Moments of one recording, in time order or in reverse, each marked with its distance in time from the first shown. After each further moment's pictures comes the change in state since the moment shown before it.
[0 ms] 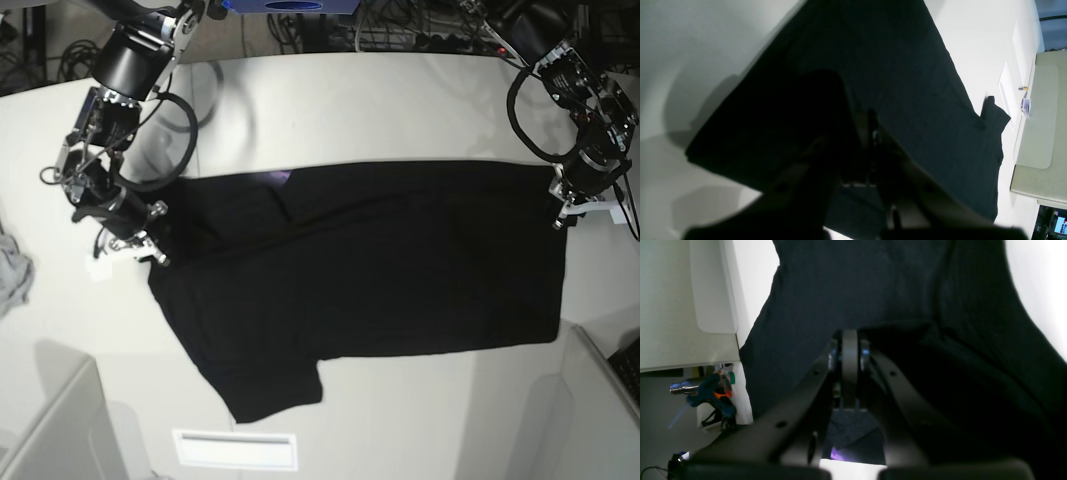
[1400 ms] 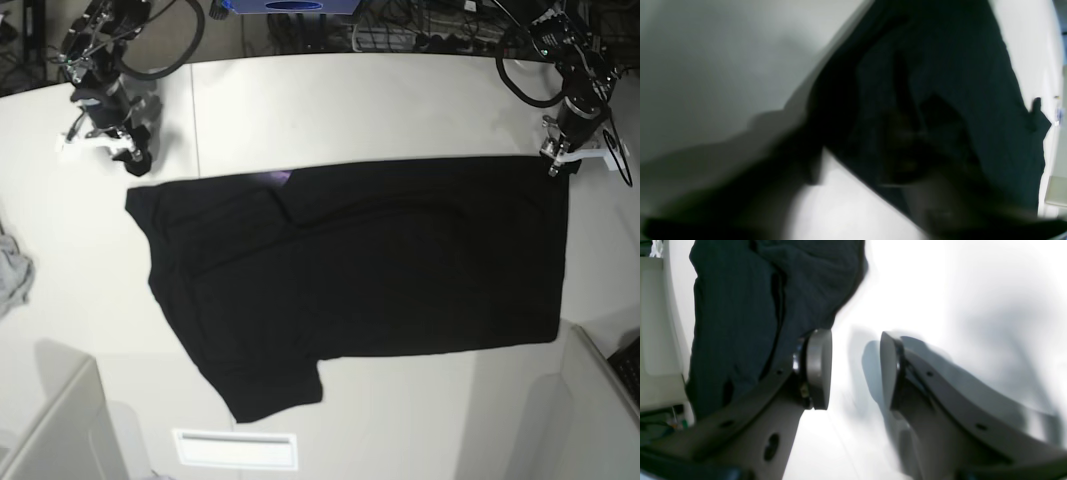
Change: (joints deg) left arm 8.8 1.7 -2.1 -8.8 -0.6 -8.3 -12.7; right arm -21.6 -6.8 12.2 10.1 0.2 4.1 12.8
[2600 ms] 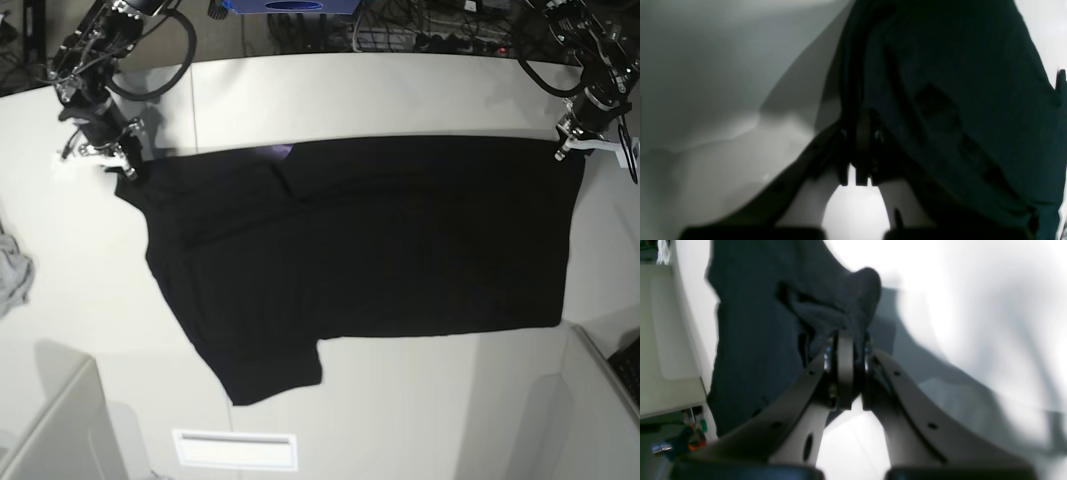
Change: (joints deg) left arm 6.6 -4.0 0.0 11.2 0.0 0.4 8.3; right arm 1.9 1.1 -0.2 3.8 0.0 -4.4 -7.3
